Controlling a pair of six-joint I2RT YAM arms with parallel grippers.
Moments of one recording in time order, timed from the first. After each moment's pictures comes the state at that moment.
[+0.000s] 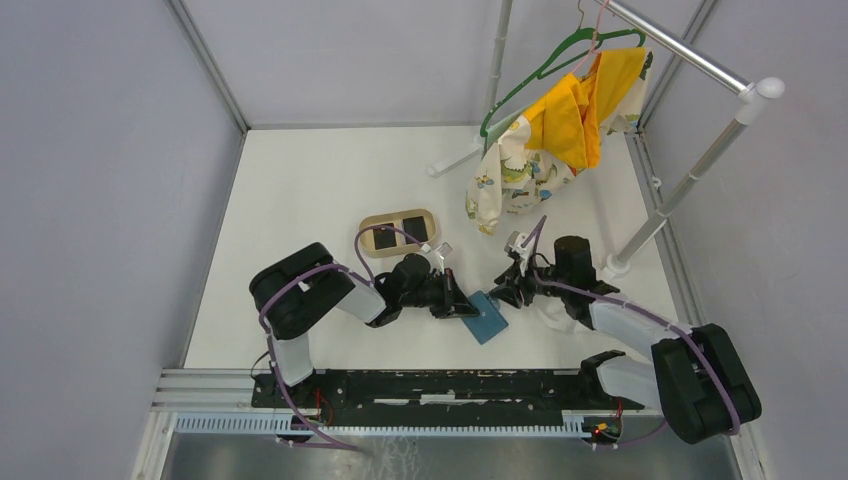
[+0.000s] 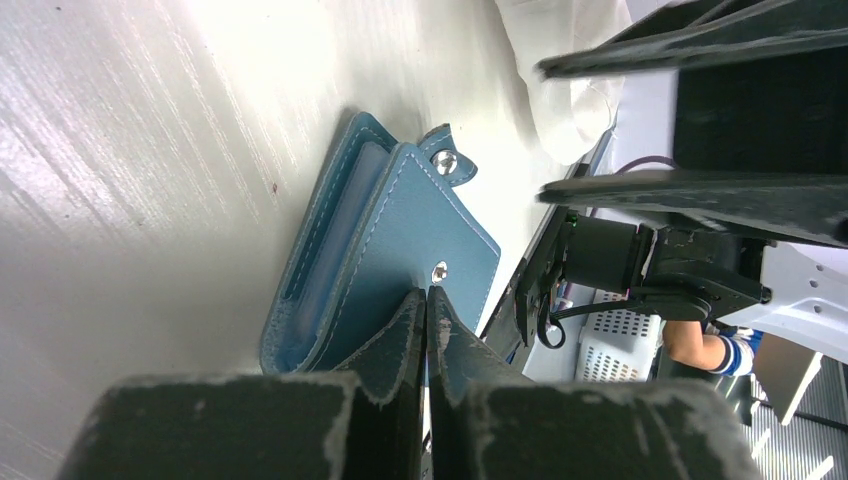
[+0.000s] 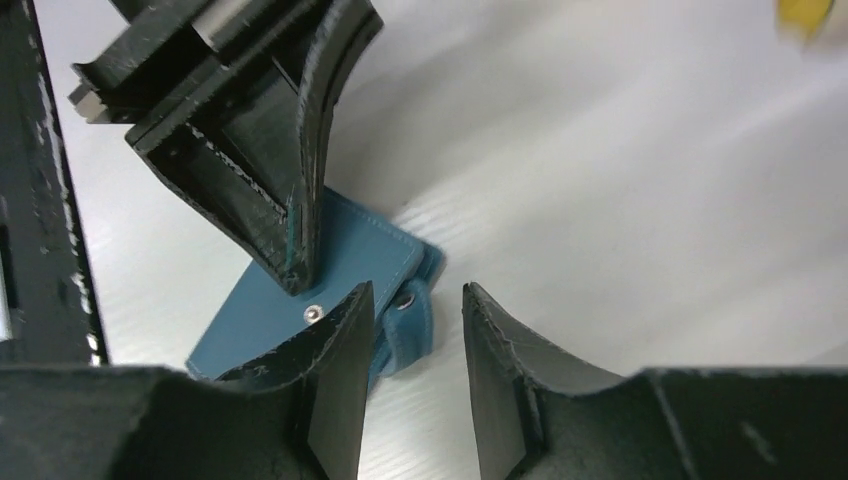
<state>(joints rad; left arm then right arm) -0.89 1.84 0.56 0.78 0.41 -1.07 0.32 1.16 0.27 0.29 -0.77 -0.22</state>
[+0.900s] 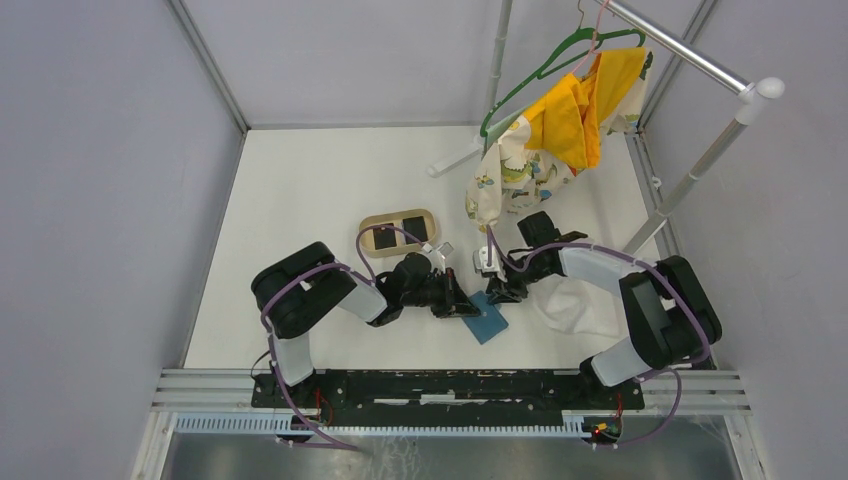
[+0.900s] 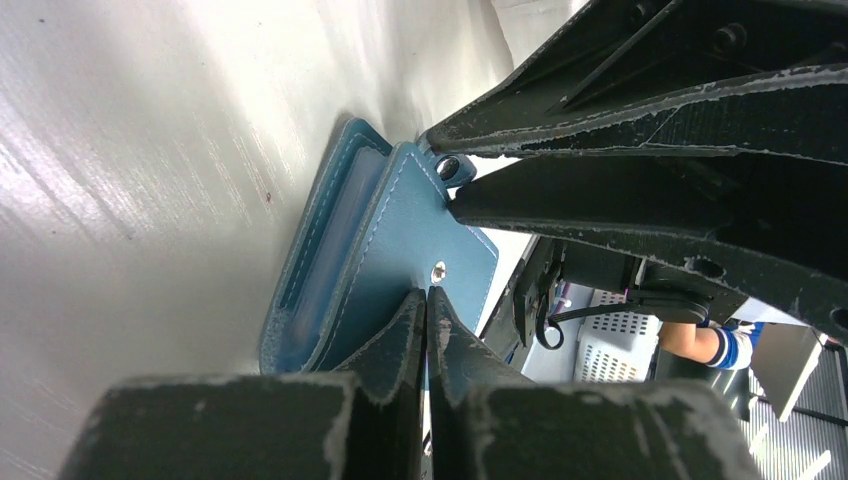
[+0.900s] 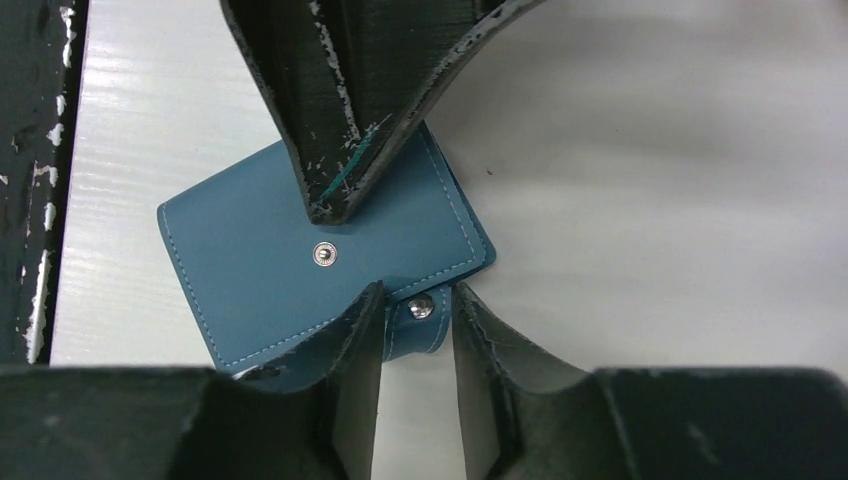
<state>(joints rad) -0.89 1.85 0.58 0.78 0.42 -1.07 0.40 1.51 0.73 -0.48 -0.84 -1.16</state>
